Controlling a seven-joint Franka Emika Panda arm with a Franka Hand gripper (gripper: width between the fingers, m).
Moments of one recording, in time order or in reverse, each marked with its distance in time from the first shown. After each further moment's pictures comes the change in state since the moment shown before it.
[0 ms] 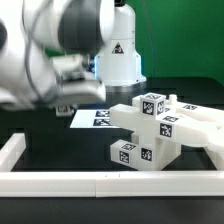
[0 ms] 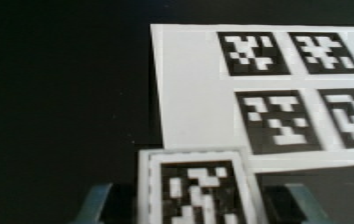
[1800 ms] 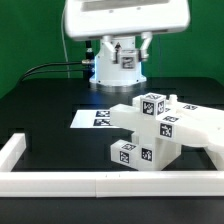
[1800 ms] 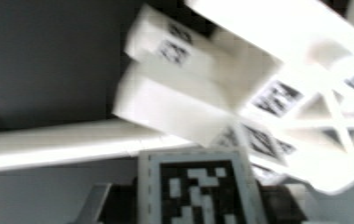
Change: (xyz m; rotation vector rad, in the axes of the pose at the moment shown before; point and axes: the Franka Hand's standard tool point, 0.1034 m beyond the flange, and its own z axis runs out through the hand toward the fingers) arm 0.013 -0.176 -0.093 -0.111 1.281 -0.036
